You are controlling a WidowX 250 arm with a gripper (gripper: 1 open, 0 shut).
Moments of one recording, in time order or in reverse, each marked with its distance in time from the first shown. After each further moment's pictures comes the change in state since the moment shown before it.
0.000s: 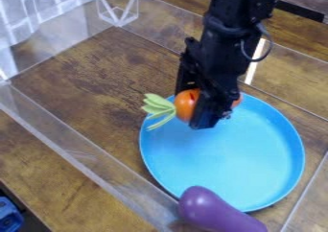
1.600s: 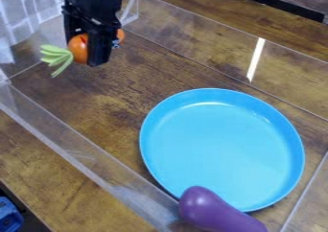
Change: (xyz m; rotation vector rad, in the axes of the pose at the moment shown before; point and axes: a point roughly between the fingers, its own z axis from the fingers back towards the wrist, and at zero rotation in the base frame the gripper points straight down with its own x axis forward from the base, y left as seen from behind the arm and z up) arm -0.080 0.134 -0.017 -0.001 -0.043 0.409
